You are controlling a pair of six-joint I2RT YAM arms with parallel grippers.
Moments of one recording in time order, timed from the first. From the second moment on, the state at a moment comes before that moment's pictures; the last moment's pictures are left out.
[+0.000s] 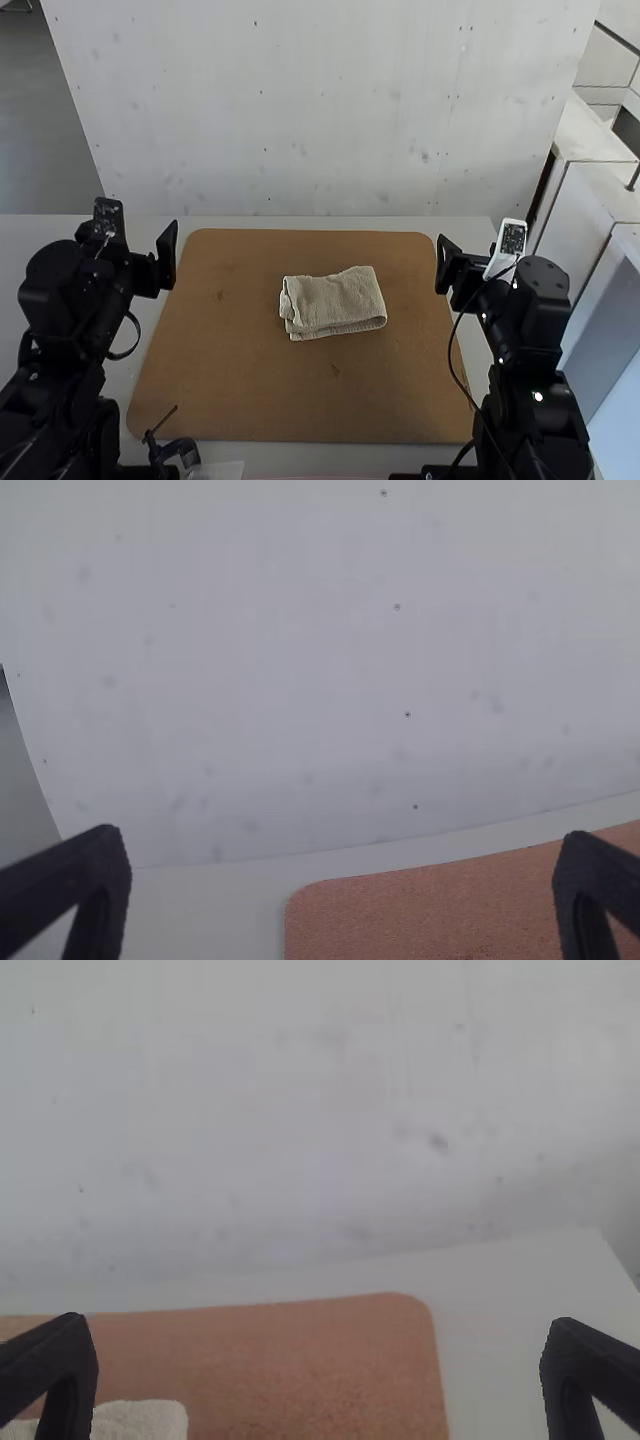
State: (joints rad) left arm -0.13 0.15 0.03 0.15 -0.08 0.13; right arm -0.06 0.01 0.01 -0.08 -0.15 0.15
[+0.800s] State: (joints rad) left arm -0.01 0.01 0.02 -0.10 0.05 0.10; right arm -0.06 0.01 0.01 -0.10 -0.14 0.15
